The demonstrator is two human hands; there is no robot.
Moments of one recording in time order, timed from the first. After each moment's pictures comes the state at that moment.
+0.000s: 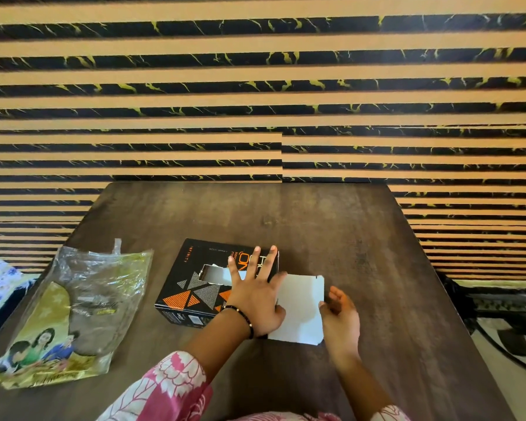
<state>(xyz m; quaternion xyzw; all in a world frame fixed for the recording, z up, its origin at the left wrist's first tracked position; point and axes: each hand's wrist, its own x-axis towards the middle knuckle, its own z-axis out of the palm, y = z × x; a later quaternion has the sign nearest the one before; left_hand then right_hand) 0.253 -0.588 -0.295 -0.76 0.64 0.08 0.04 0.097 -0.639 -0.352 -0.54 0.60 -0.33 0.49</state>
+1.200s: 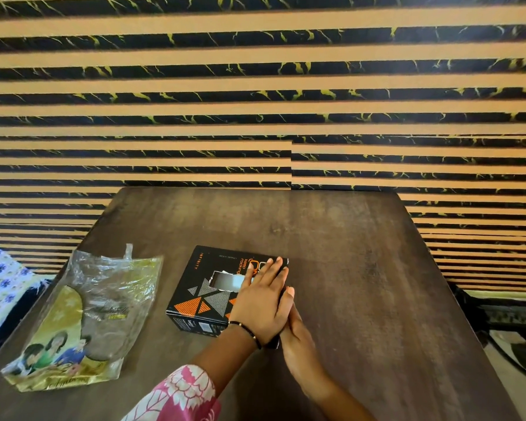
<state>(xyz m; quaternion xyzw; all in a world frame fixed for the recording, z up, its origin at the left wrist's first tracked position) 0.256 -0.581 -0.294 -0.77 0.61 0.10 -0.17 0.153 -0.588 -0.322 -0.54 0.35 -0.28 0.71</state>
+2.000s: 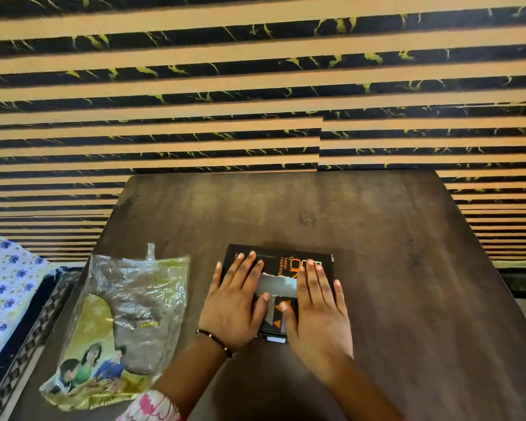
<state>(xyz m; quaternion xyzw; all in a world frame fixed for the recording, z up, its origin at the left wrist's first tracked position) 0.369 -0.532 -0.305 -0.79 0.60 0.04 -0.12 0.214 -0.596 -0.311 -0.88 0.46 -0.07 0.10</state>
